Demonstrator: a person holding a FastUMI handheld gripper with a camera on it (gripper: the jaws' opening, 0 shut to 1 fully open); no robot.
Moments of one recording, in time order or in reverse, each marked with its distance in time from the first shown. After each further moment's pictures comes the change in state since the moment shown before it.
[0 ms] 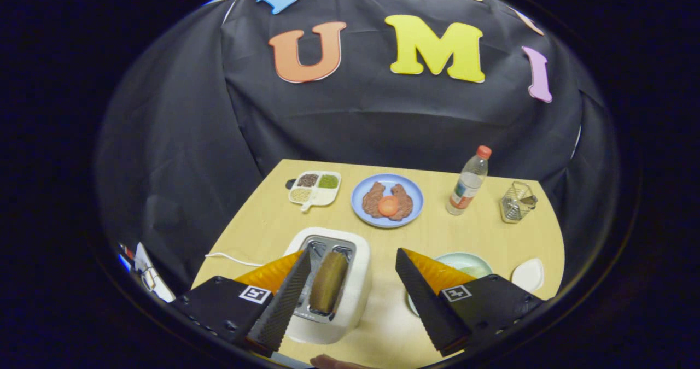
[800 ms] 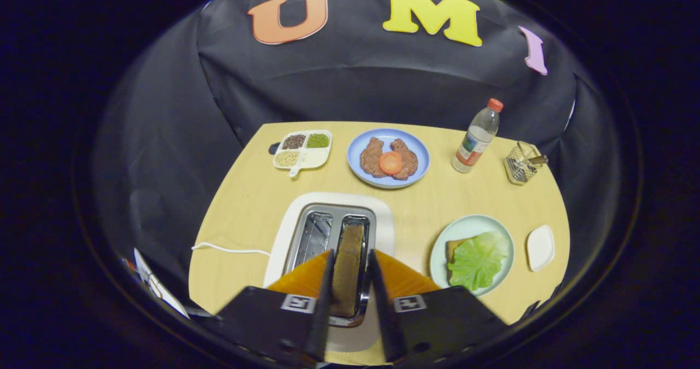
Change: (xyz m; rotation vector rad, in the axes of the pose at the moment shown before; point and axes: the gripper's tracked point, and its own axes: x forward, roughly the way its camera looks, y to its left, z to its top) arm 0.043 0.013 -0.046 0.089 0.199 -0.107
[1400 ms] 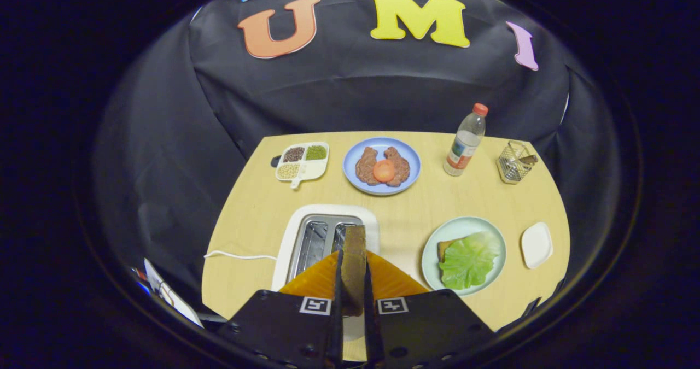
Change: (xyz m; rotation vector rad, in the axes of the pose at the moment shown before) arm -0.045 -0.014 0.025 0.047 -0.046 0.040
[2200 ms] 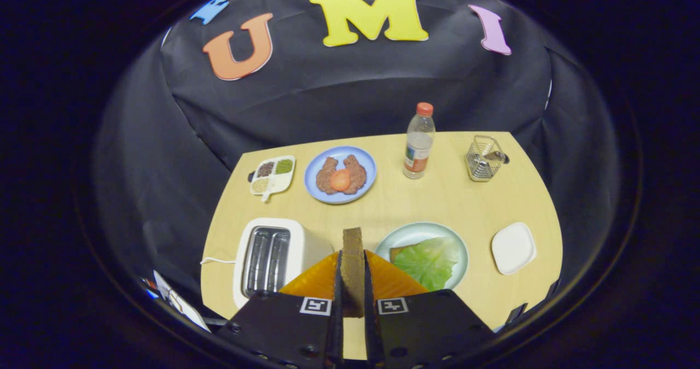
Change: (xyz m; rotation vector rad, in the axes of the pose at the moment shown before) arm -0.004 -0.123 0.014 0.102 0.045 -0.035
